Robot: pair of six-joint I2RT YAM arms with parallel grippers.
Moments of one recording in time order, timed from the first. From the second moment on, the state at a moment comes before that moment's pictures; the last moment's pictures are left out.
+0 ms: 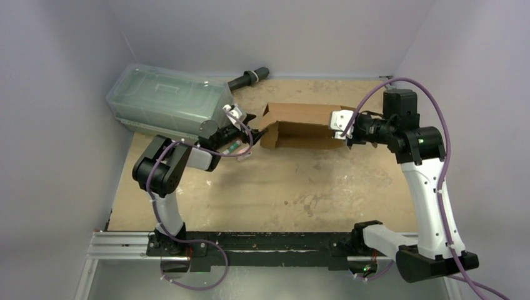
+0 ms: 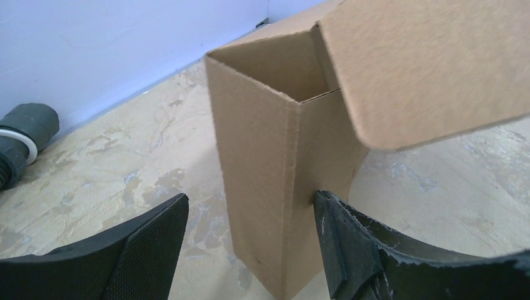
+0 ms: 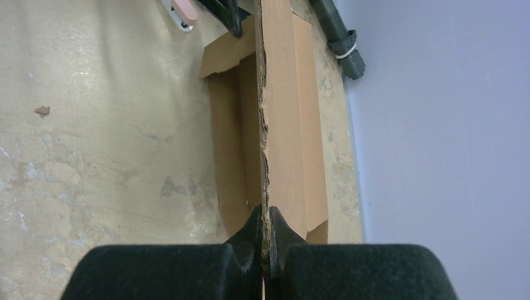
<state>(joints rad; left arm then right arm) -0.36 1.88 0.75 1.24 0.63 -0.09 0.16 1.10 1.50 -1.11 -0.63 -1.22</state>
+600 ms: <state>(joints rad) -0.57 1.88 0.65 1.41 0.11 0.04 0.16 1.10 1.48 -1.11 -0.65 -1.17</state>
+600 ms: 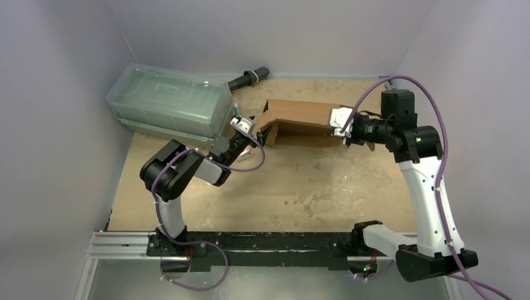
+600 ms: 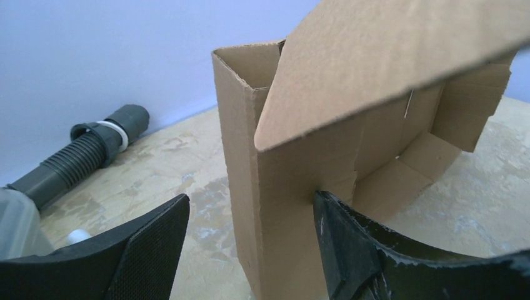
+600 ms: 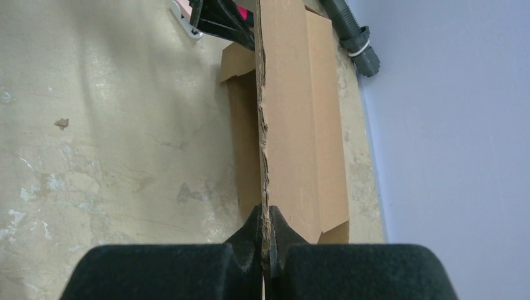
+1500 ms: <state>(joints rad) -0.61 1.89 0.62 1.48 -0.04 0.10 0.17 1.13 1.48 -1.11 -0.68 -1.11</state>
